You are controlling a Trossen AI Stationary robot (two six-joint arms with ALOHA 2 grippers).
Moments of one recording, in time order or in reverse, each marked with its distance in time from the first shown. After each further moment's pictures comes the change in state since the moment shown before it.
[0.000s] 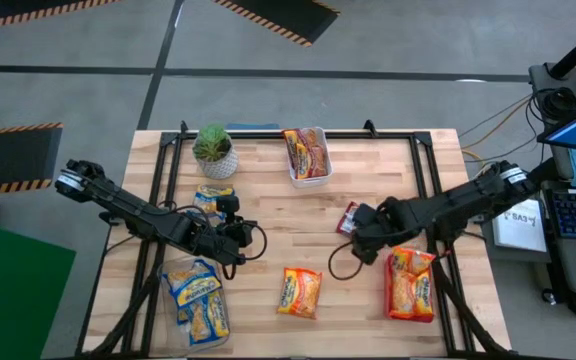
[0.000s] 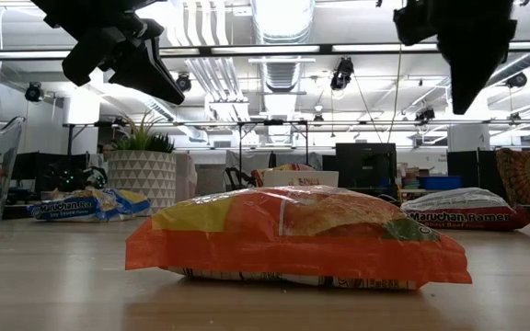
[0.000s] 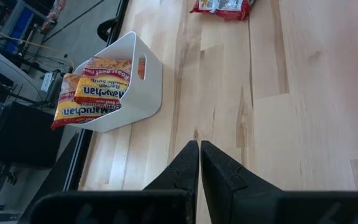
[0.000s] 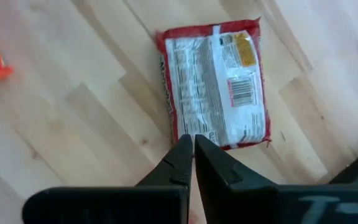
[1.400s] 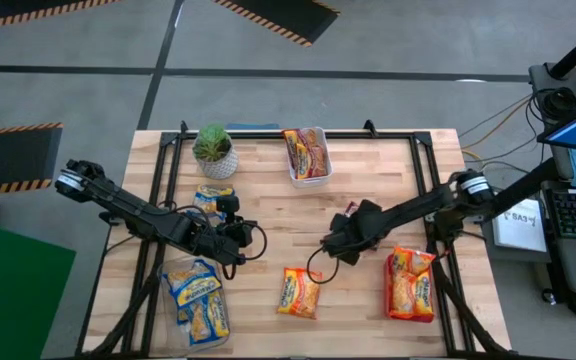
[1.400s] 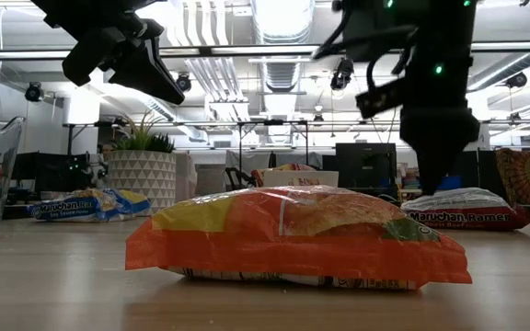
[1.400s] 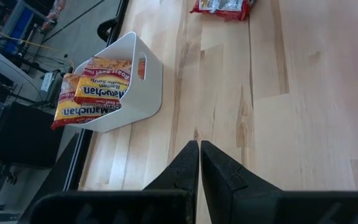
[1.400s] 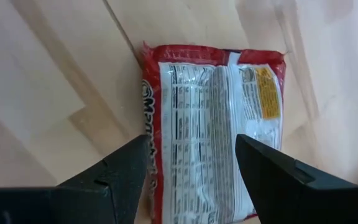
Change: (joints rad) left arm 0.000 0.000 0.000 0.000 0.000 0.000; right arm -0.076 0.311 -0.030 0.160 0.092 -0.220
